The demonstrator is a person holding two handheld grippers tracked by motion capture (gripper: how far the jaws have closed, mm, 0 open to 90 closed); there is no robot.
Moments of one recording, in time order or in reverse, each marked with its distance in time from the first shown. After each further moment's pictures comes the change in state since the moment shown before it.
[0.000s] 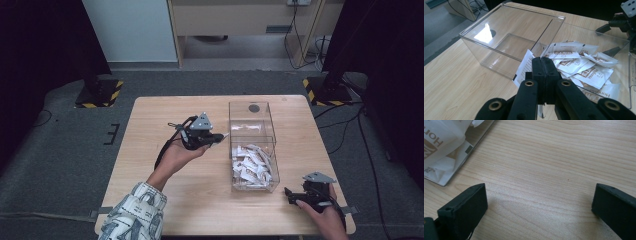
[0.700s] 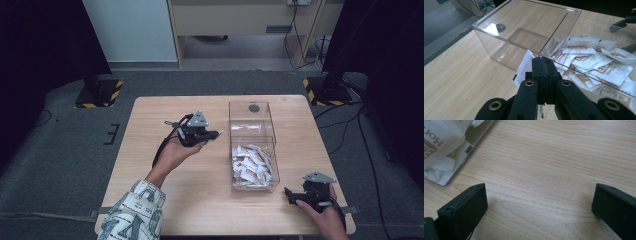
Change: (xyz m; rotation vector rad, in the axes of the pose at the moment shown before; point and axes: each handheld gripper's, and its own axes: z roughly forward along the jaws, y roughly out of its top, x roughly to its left) left arm 0.018 -0.012 0.005 0.013 0.040 -0.029; right arm 0.000 0.000 0.000 0.000 0.000 0.000
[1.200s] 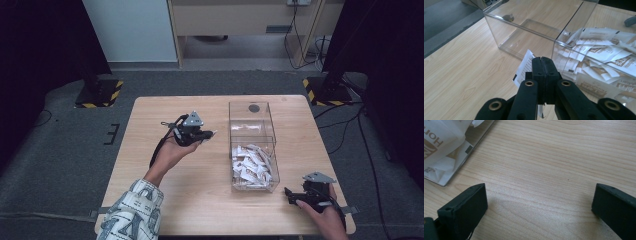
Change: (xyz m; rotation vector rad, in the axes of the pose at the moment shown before) left arm 0.017 -0.019 0.003 0.027 0.035 -0.032; right arm 0.000 0.000 0.000 0.000 0.000 0.000
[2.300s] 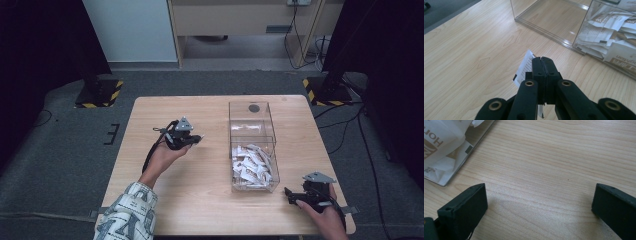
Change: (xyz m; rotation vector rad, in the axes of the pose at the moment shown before) left arm 0.025 -0.045 0.006 0.070 0.063 -0.058; right arm 0.000 0.000 0.000 0.000 0.000 0.000
